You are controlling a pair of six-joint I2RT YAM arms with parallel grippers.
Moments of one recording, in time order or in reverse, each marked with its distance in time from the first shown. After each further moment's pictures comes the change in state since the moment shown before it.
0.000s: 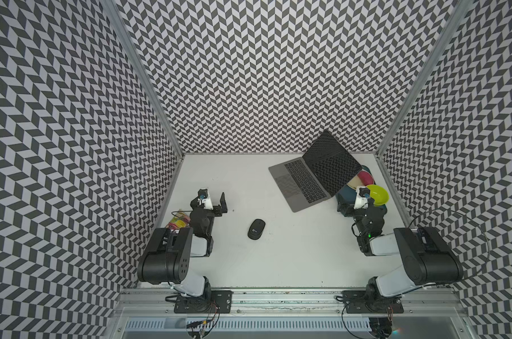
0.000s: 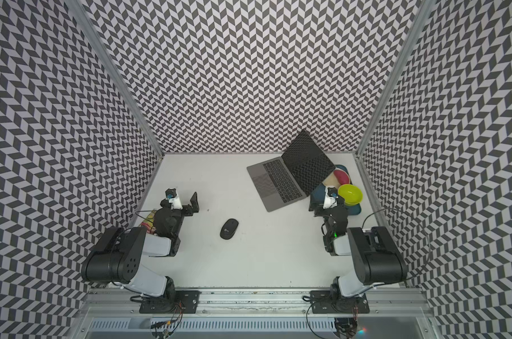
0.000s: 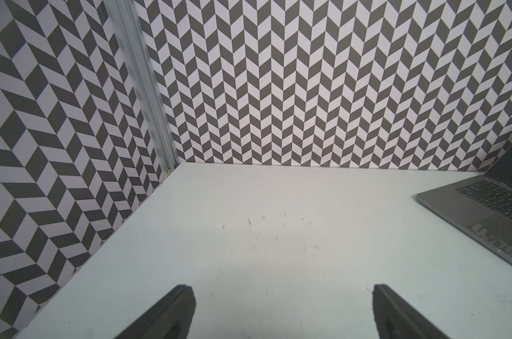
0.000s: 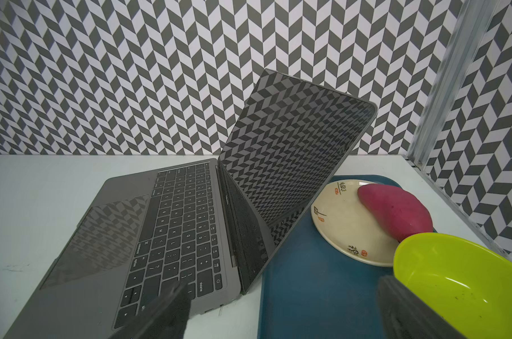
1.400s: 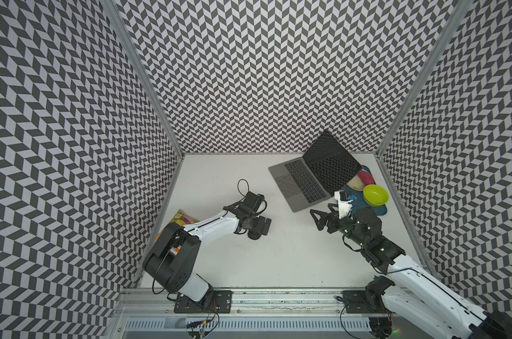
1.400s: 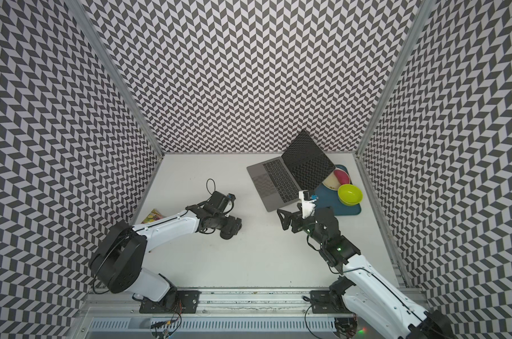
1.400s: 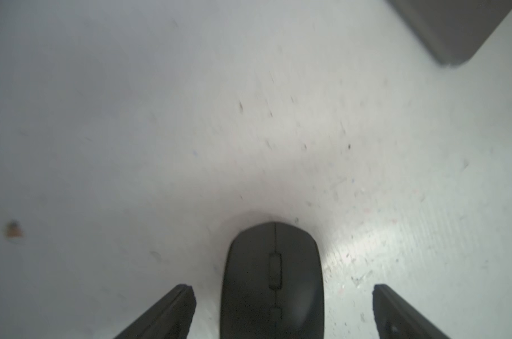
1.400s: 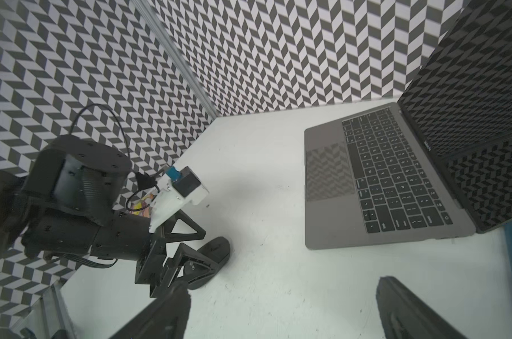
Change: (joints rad) left arm -0.606 0.023 0.606 -1.639 0.028 -0.192; right arm 0.484 -0.720 0.187 -1.108 -0.089 0.338
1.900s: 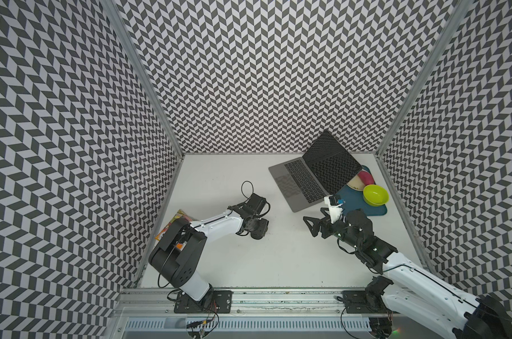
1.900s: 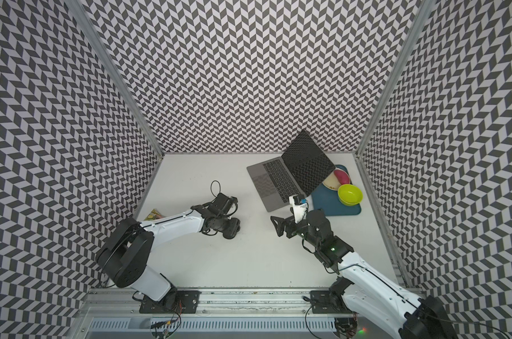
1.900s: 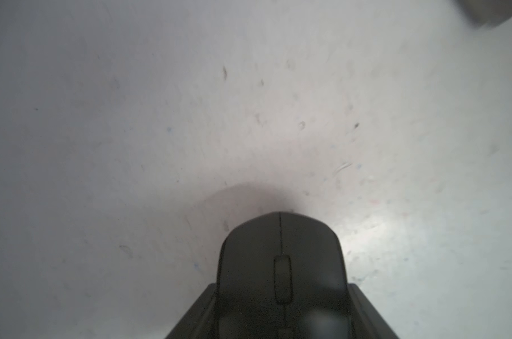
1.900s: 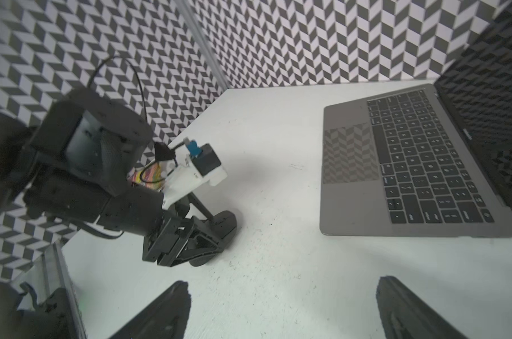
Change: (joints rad) left arm -0.004 -0.039 -0.022 0.053 0.054 -0.085; right arm 0.122 0.053 -0.058 0.108 -0.014 -0.081
